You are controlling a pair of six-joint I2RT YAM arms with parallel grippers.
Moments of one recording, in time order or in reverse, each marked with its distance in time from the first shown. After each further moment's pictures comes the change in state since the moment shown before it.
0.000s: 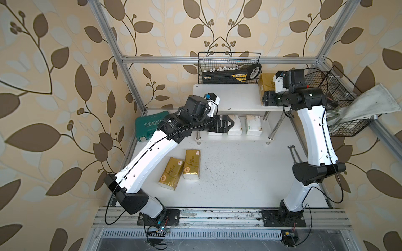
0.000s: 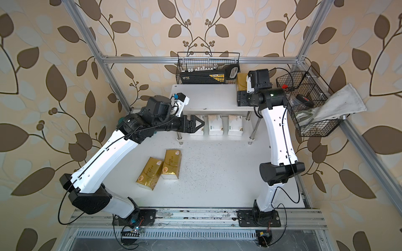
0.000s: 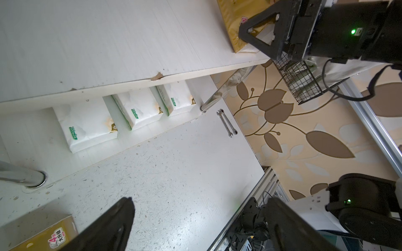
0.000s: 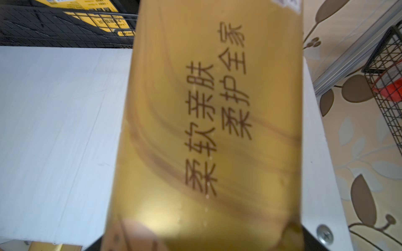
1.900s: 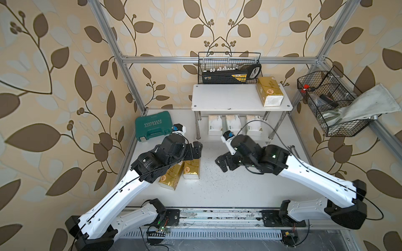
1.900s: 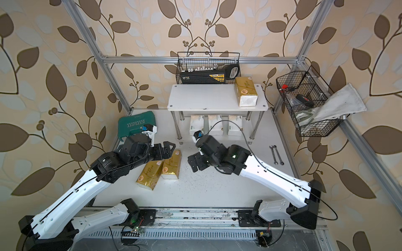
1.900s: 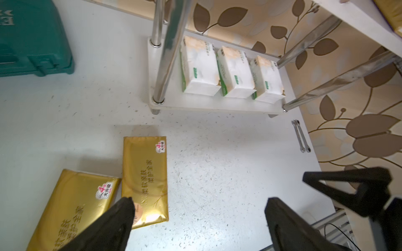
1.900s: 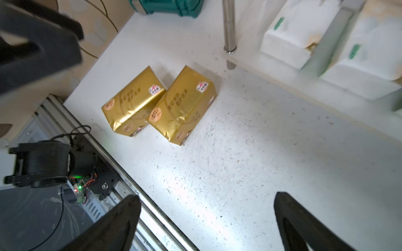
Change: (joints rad) left arm 0.000 -0.585 -0.715 0.009 -0.440 -0.197; right arm 0.920 -0.470 -1.110 0.460 0.068 0.367
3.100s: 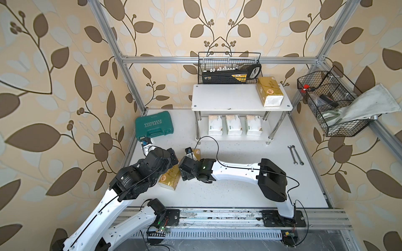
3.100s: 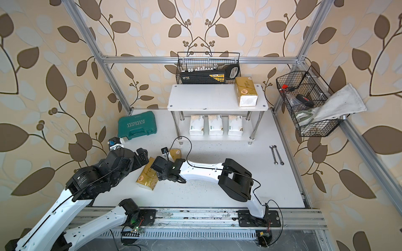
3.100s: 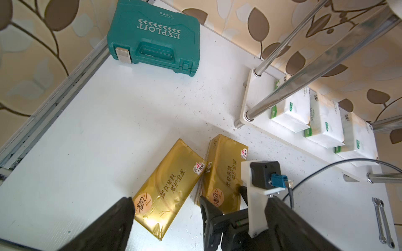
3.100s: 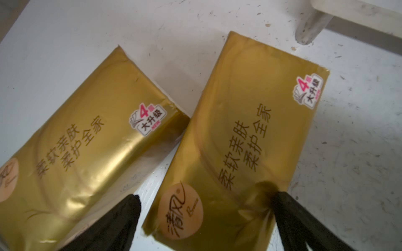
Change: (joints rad) left arm 0.034 -0.167 -0.012 -0.323 -0.336 -0.252; right arm 0.119 0.697 0.272 0.282 0.218 0.233
